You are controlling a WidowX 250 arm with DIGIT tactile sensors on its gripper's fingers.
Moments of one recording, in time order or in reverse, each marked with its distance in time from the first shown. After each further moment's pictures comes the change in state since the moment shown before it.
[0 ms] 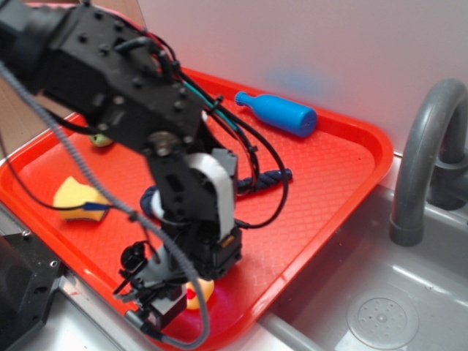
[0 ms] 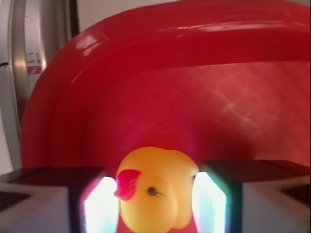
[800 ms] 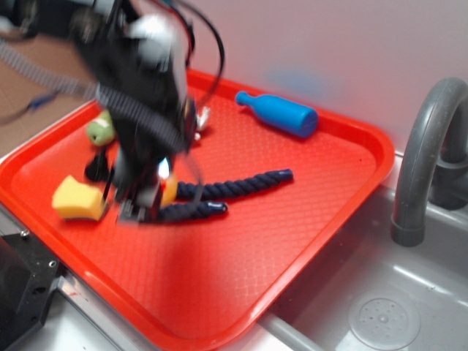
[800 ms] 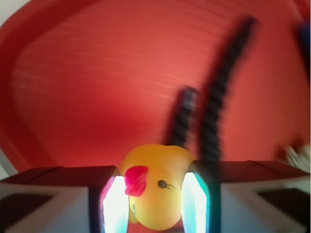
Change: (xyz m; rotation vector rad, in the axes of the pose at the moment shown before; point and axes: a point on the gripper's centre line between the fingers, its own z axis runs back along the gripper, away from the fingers) arm -0.090 0.055 0.063 0.082 0.061 0.656
